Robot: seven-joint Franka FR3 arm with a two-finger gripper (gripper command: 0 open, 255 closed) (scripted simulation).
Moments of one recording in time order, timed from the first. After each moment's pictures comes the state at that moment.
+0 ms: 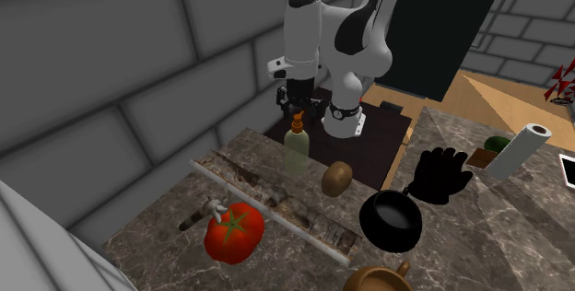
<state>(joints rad) -0.03 -0.76 -0.09 -2.89 -0.04 2.16 -0.04</state>
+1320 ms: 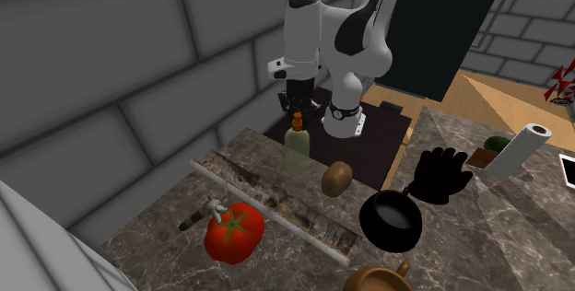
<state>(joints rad) -0.03 -0.76 -0.09 -2.89 -0.04 2.17 -0.04</state>
